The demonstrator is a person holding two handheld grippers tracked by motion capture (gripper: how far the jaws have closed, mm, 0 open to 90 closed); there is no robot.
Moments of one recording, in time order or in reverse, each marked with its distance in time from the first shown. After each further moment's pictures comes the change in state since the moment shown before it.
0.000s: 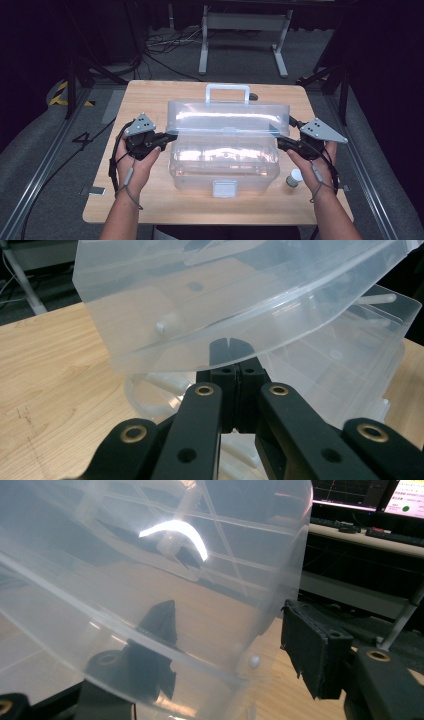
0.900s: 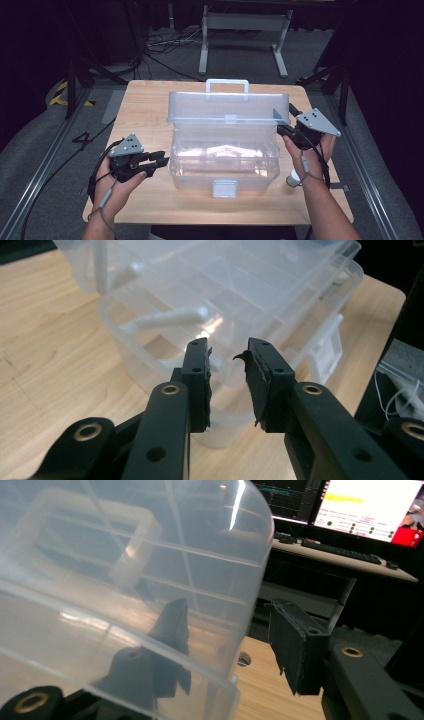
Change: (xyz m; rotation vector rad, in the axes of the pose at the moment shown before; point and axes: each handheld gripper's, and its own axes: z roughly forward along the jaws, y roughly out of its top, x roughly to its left) left arm -0.010 -0.035 -0.039 0.165 -0.091 0.037; right arm 0.003 0.020 0.017 -0.028 -0.218 -0.005
